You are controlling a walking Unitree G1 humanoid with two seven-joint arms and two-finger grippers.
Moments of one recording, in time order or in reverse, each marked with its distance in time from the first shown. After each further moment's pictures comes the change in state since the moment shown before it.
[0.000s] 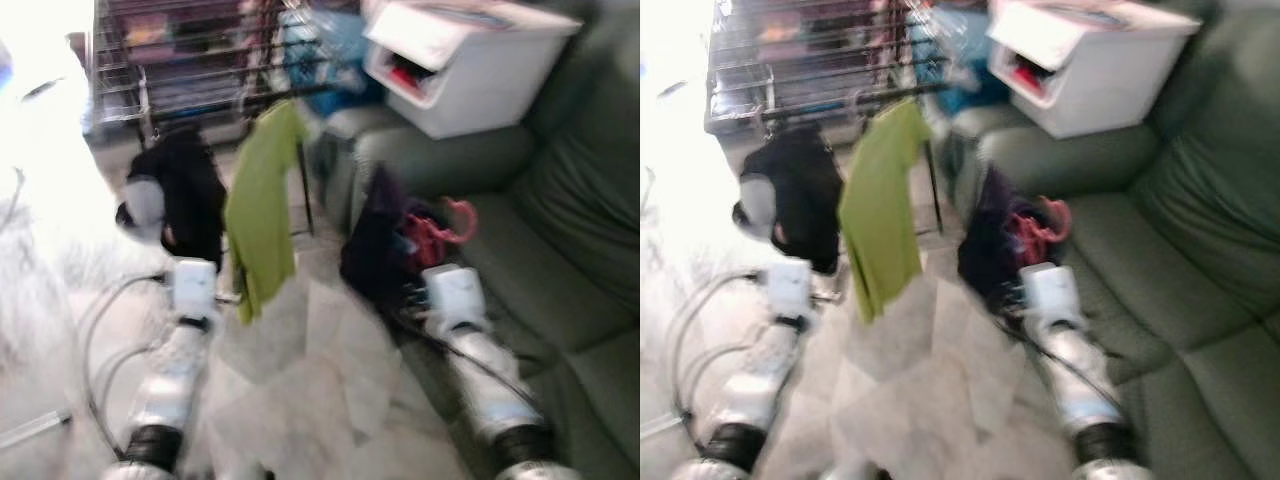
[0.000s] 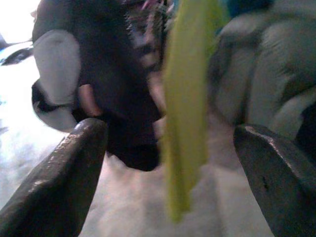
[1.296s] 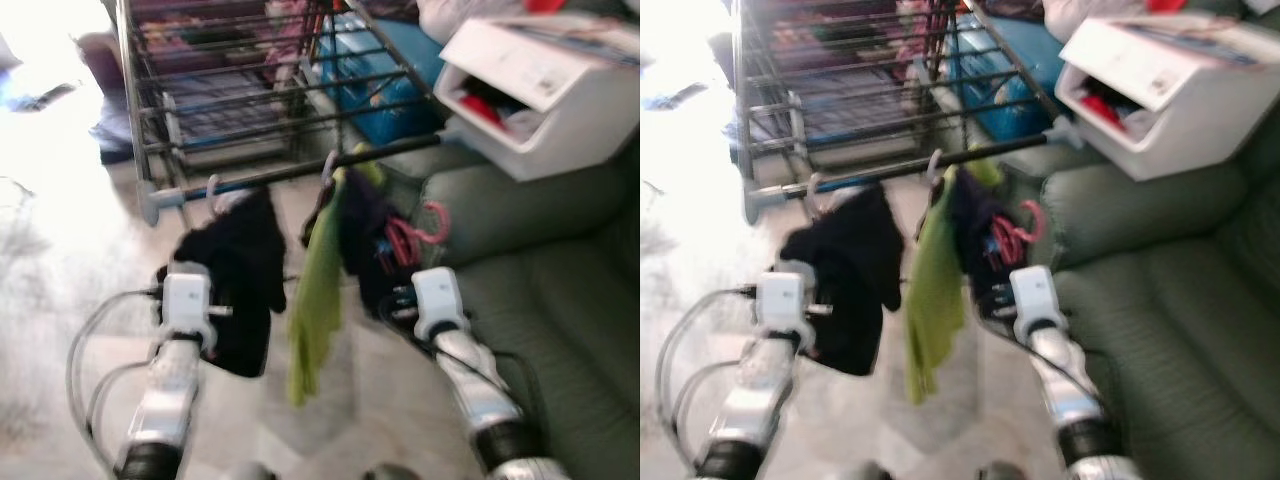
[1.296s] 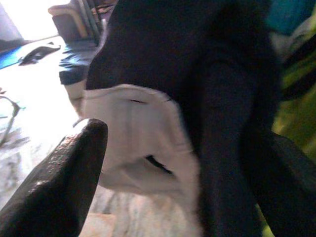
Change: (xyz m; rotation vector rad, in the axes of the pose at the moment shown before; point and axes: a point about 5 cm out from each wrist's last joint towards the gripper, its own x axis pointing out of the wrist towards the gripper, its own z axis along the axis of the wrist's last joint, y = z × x) left arm -0.012 -0.015 -0.009 0.020 0.023 0.013; right arm -0.003 -0.002 -0.014 0.007 0.027 -0.042
